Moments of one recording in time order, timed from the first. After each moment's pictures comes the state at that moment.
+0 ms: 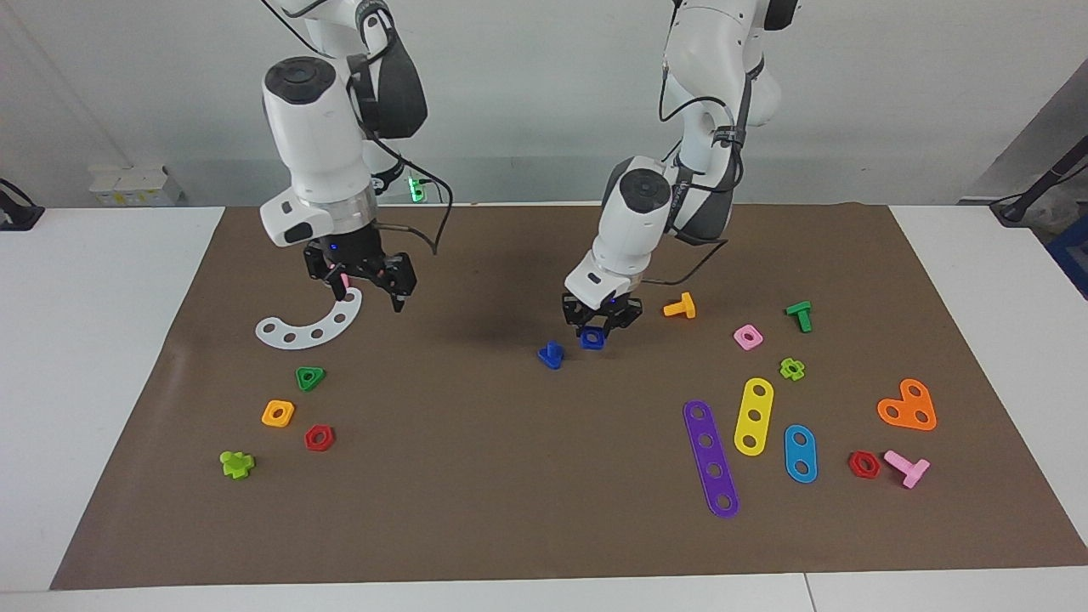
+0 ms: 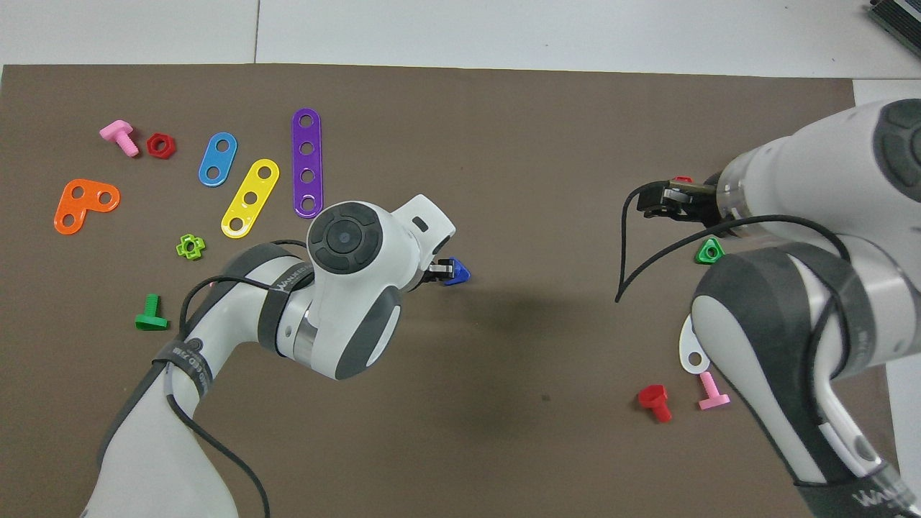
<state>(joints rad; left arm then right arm) -0.73 0.29 0.11 -1.88 -0.18 2.27 -0.42 0.17 0.03 0.01 -1.78 -0.03 1.93 0.43</state>
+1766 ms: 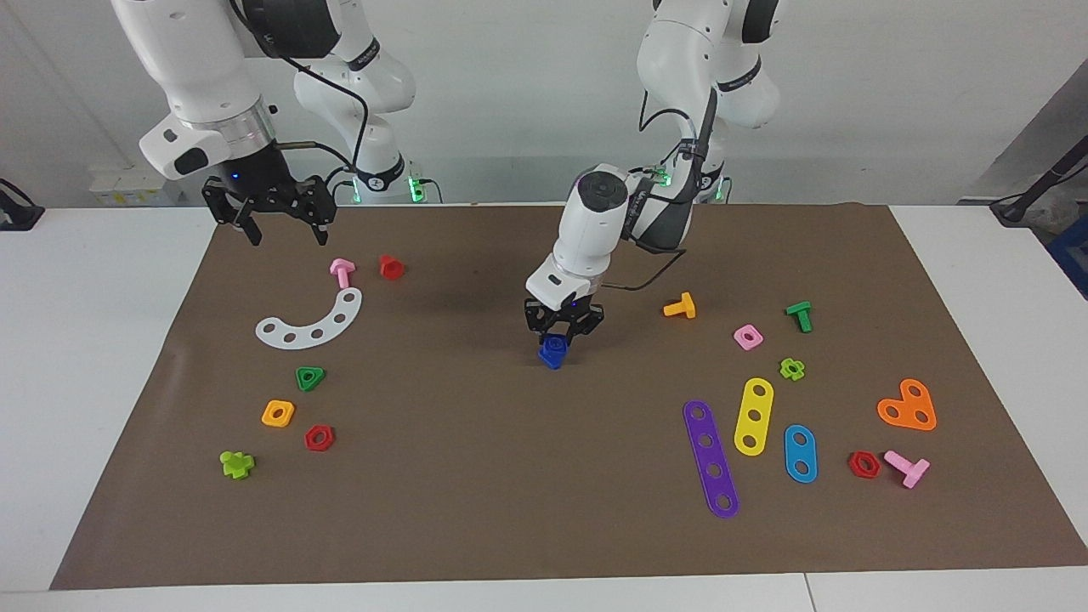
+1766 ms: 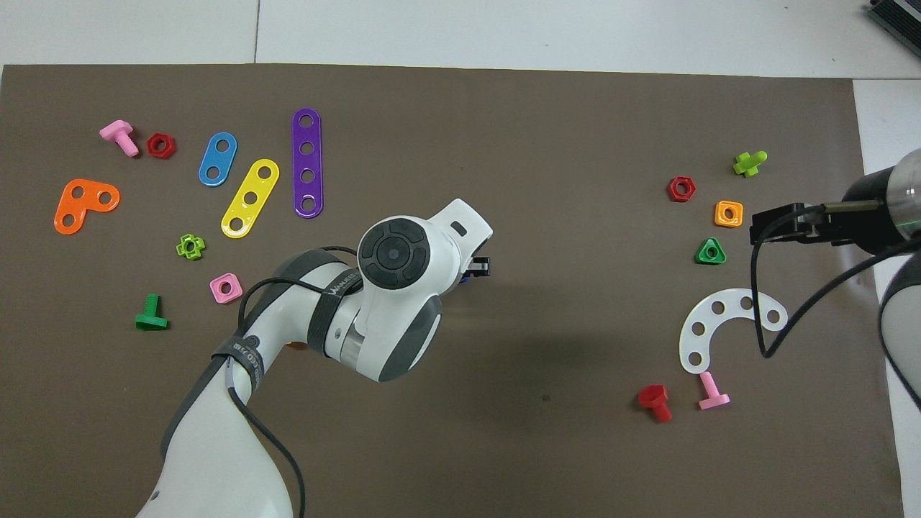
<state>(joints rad) -0.81 0.37 0.14 -1.83 -0.20 2.37 -0.47 0.05 -0.04 0.00 -1.65 0.00 1.65 0.09</state>
